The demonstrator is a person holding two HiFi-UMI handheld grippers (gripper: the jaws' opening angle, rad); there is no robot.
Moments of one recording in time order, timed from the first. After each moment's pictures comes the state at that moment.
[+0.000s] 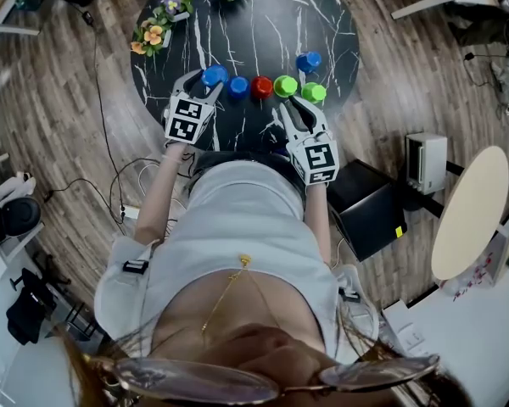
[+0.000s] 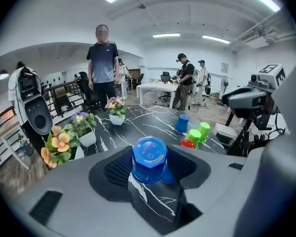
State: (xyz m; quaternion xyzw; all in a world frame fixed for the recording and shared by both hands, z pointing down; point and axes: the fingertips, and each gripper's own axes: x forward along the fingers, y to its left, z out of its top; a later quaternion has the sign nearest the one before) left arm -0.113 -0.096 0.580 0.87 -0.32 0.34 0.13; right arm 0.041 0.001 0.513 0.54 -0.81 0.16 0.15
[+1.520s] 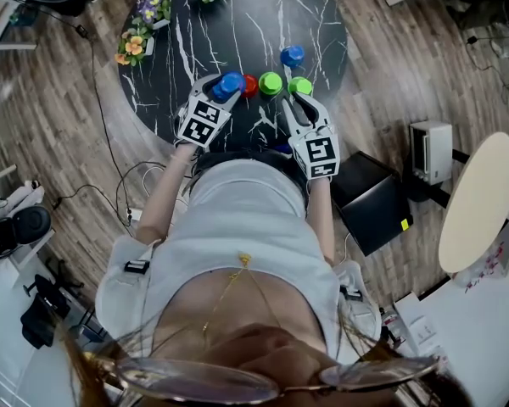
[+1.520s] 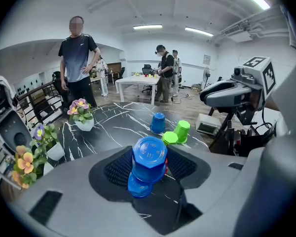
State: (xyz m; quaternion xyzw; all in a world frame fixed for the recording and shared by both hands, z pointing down) left arm -0.019 -0.055 0.589 0.89 -0.21 0.39 0.11; right arm 0.099 0.009 0.530 0.56 -0.79 0.17 0.17
